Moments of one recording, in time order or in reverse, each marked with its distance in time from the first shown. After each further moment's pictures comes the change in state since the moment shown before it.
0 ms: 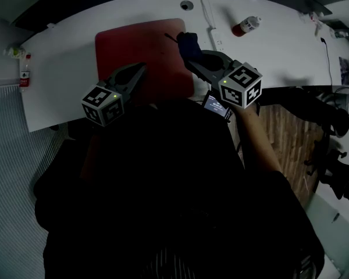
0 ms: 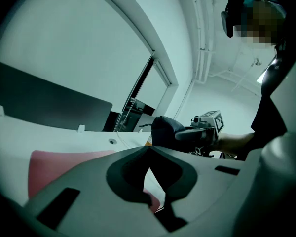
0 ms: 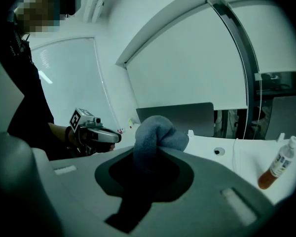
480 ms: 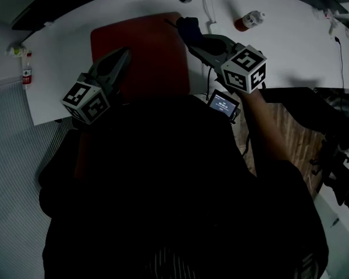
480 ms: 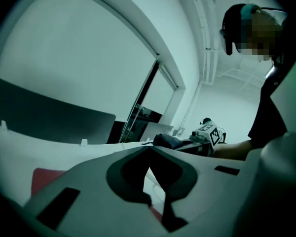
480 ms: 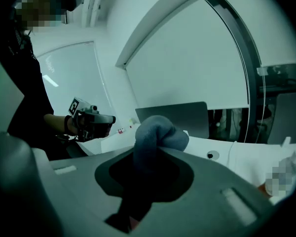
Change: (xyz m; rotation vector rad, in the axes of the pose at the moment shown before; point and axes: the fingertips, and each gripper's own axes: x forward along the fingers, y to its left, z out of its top) left arm 0.016 0.027 0.057 0.009 -0.062 0.084; right arm 0.014 -0.064 0.003 -0.017 0.020 0.060
